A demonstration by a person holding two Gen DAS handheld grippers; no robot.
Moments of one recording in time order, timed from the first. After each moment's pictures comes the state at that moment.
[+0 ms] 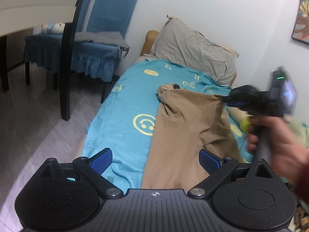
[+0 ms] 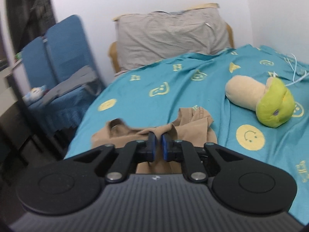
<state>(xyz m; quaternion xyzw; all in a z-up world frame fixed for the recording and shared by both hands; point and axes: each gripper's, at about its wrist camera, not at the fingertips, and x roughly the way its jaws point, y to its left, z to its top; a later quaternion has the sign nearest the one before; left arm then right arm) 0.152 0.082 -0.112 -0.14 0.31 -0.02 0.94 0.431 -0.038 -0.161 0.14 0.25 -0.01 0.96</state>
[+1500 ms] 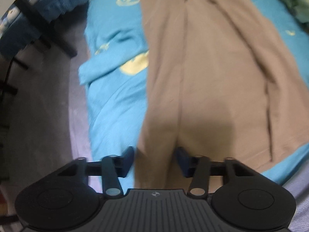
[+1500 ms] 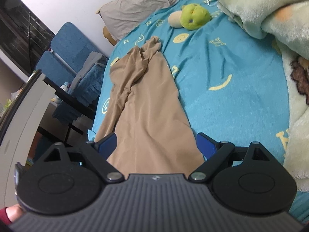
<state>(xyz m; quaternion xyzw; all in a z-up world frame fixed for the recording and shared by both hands) 0.082 0.053 -0.142 0.13 0.63 -0.05 0.76 0.111 -0.102 -0.170 0.34 0.35 0.00 0.88</state>
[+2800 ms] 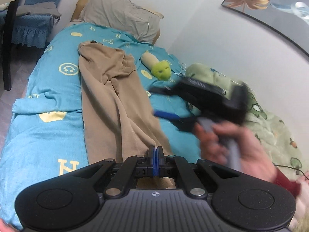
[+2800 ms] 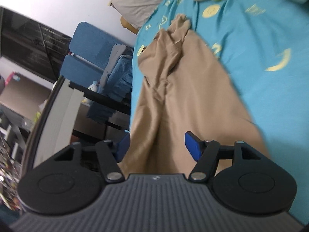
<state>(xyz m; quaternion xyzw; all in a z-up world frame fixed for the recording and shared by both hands) -0.009 0.030 -0.058 -0.16 0.37 -0.26 0.87 0.205 -0.080 -0.187 0.45 0.35 0.10 0.81</state>
